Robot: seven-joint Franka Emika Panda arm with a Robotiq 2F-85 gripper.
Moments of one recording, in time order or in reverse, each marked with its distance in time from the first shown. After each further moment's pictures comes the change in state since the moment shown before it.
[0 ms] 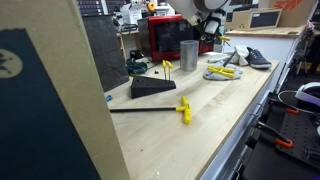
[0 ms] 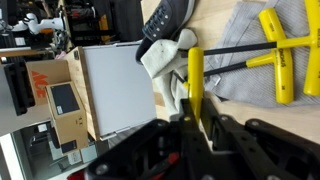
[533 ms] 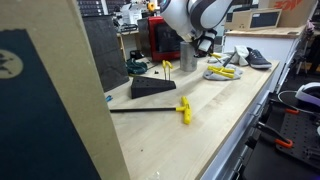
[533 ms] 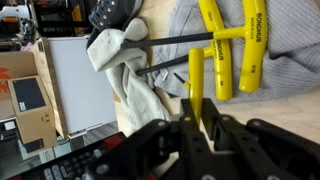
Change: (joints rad) arm 0.007 0.121 -0.007 0.002 0.025 0.158 0.042
